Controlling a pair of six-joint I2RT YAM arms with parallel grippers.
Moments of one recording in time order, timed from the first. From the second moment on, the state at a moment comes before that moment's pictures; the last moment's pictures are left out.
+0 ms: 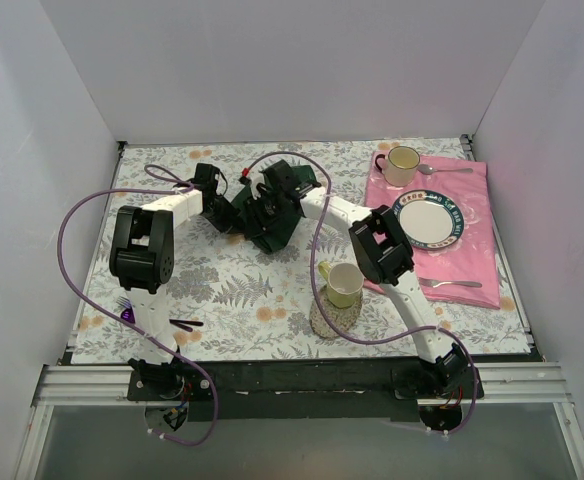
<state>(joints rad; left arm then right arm) -0.18 2.03 1.38 -0.48 0.28 -0.94 0.71 2.50 2.06 -0.39 -0.64 0.11</state>
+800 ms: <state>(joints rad) -0.18 2.03 1.37 -0.51 0.31 -0.94 0.81 2.34 2.02 -0.50 -0.31 -0.15</state>
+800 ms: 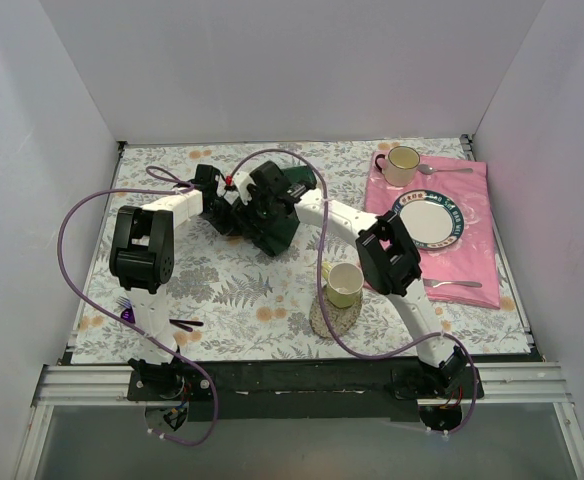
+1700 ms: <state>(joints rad) -0.17 2.03 1.40 -0.58 0.35 -0.90 0.88 2.30 1.78 -0.28 -0.05 -0.20</state>
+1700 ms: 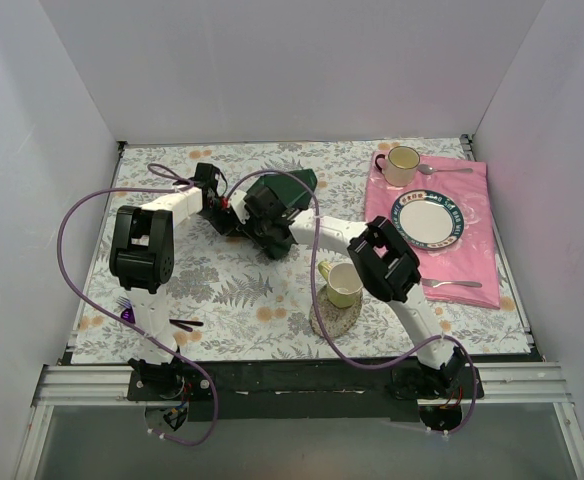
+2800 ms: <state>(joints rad) -0.19 1.80 1.09 -0.10 0.46 -0.92 0.56 2.53 1.85 -0.08 -1.02 0.46</state>
